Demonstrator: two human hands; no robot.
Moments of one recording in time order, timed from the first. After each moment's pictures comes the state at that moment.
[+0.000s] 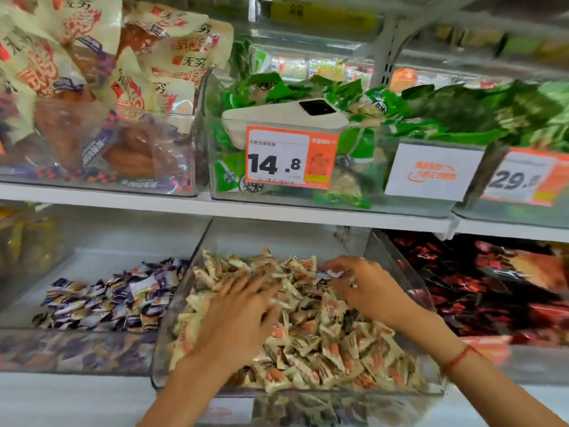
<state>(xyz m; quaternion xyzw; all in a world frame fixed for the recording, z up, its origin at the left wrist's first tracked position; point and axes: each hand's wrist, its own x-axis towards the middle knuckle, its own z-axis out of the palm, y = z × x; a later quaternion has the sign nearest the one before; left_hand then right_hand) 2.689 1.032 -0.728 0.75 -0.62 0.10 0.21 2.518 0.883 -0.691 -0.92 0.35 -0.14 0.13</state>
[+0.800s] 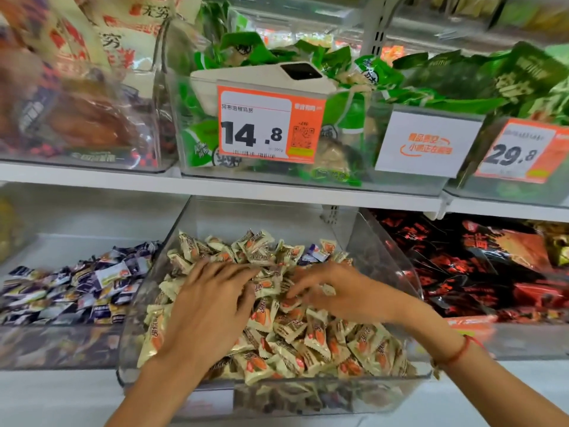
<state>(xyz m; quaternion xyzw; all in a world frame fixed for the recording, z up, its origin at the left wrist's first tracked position) 2.694 1.032 -0.741 0.77 -0.58 0.16 0.20 2.520 0.903 -0.685 -0.94 0.24 0.00 0.23</state>
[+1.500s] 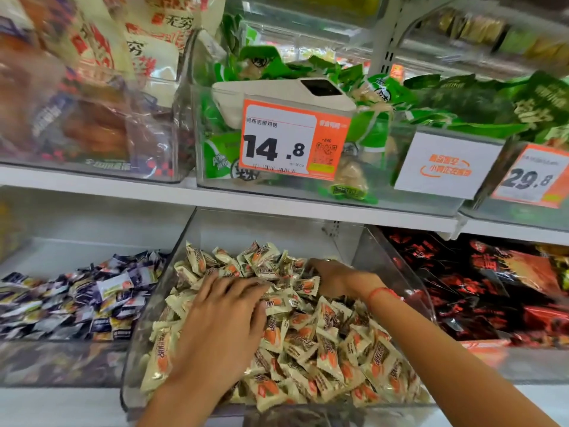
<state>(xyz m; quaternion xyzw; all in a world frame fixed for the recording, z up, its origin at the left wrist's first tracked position) 2.690 1.032 -0.740 0.77 -0.58 0.13 0.21 2.578 0.810 -0.728 -0.89 0.42 0.12 0.15</state>
